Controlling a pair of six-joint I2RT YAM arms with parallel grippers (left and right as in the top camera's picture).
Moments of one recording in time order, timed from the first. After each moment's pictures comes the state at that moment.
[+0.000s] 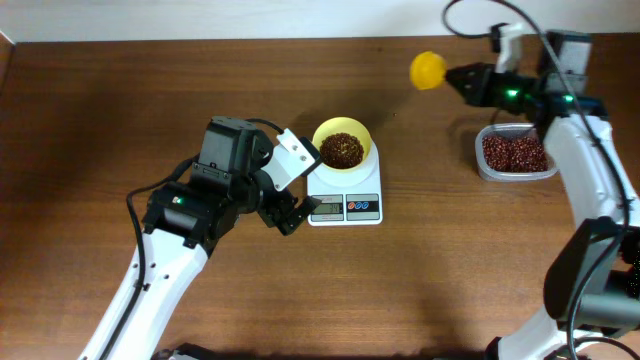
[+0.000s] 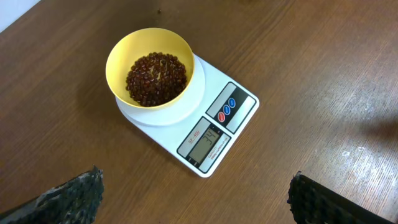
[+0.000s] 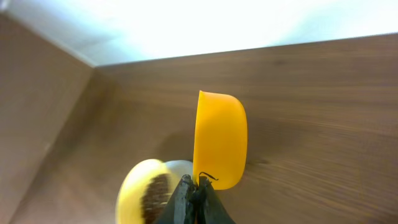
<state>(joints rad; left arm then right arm) -0.34 1.27 1.17 -0.80 0.36 0.47 -0.15 1.84 1.49 -0.35 -0.83 0.14</state>
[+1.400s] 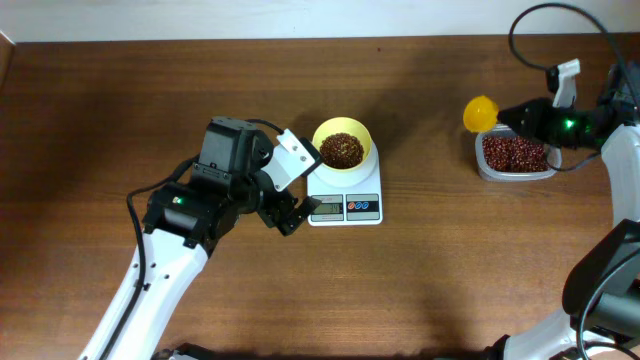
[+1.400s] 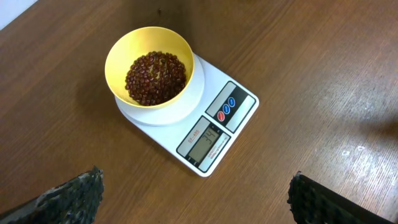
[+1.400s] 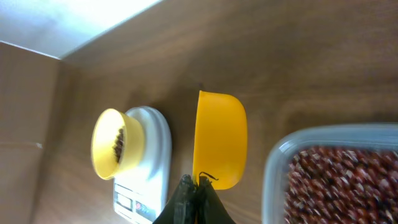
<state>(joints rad) -0.34 1.27 1.17 -0.80 0.36 0.47 -0.38 1.84 1.50 -0.77 -0.83 -0.08</state>
